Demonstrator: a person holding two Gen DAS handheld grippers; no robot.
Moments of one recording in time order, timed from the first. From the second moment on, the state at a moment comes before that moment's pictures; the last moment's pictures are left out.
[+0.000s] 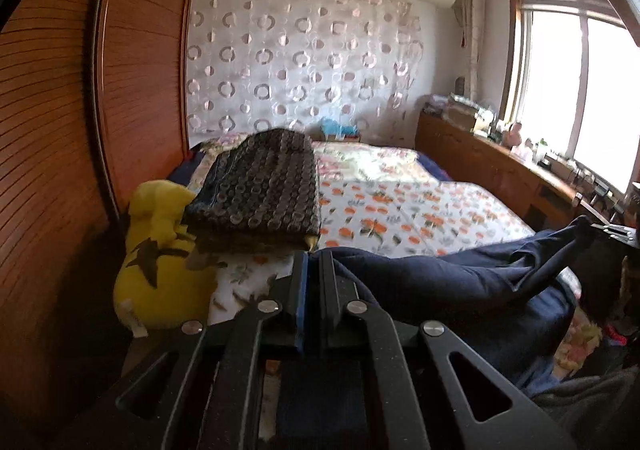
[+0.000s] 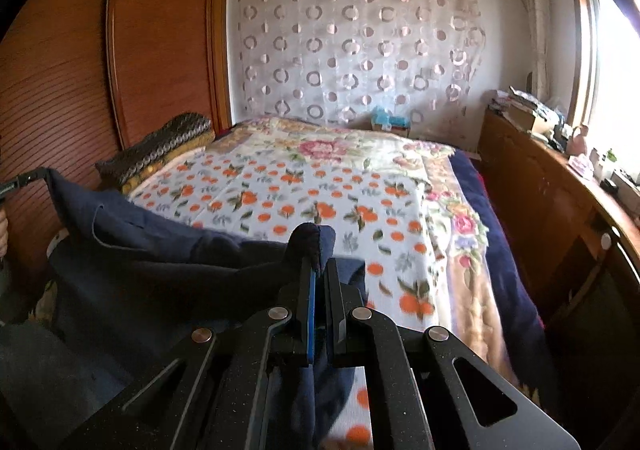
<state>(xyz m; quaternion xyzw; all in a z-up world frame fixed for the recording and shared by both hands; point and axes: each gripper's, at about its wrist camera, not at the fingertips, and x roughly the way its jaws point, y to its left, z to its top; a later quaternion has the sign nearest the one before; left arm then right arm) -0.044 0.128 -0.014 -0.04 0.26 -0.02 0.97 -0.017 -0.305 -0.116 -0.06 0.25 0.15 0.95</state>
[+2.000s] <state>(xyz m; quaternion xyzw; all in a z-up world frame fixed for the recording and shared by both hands) 0.099 0.117 -0.112 0.00 0.44 -0.05 0.90 0.135 -0.296 -0.174 -0.03 0.37 0.13 0.92</state>
